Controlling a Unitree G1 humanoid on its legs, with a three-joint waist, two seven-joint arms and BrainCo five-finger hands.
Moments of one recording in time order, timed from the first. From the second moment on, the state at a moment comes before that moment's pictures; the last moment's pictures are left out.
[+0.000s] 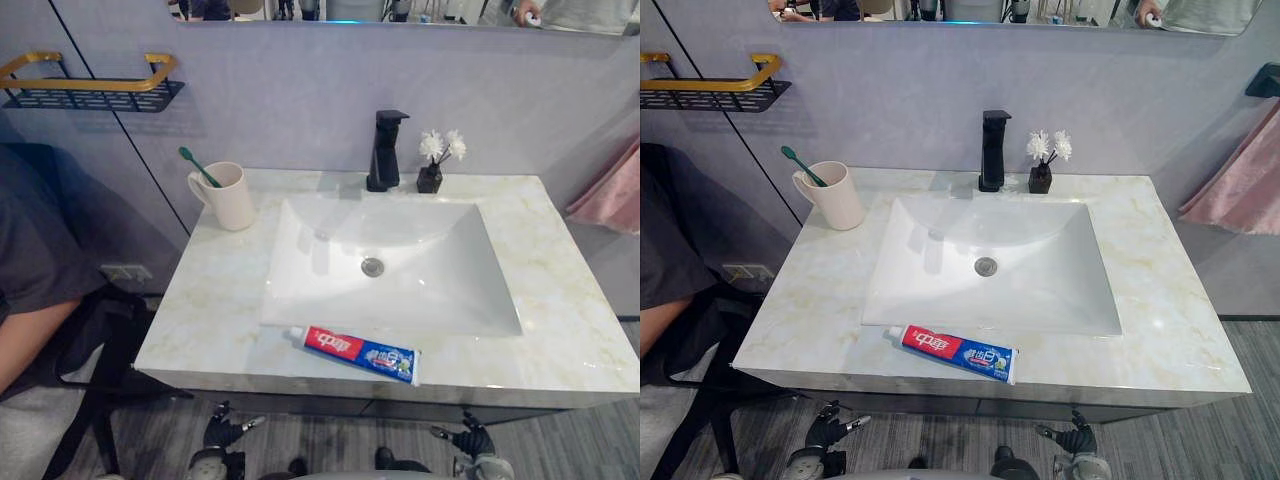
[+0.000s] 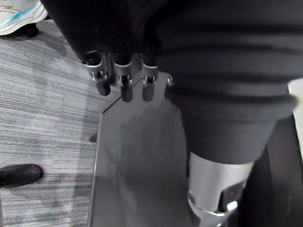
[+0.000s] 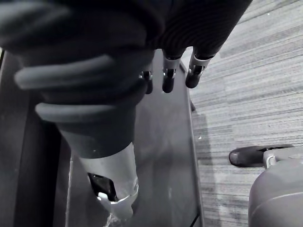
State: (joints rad) left arm 0.14 0.13 0.07 0.91 -0.01 -0.16 0.12; right arm 0.14 -0.11 -0.22 0.92 0.00 -0.11 -0.09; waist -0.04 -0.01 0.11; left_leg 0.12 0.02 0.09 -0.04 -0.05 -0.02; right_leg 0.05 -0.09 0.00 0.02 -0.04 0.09
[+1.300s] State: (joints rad) left arm 0.21 0.33 0.51 -0.35 0.10 -0.17 0.22; right arm 0.31 -0.17 -0.34 0.74 0.11 -0.10 -0.08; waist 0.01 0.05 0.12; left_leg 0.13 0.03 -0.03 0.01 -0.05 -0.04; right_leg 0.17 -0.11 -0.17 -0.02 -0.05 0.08
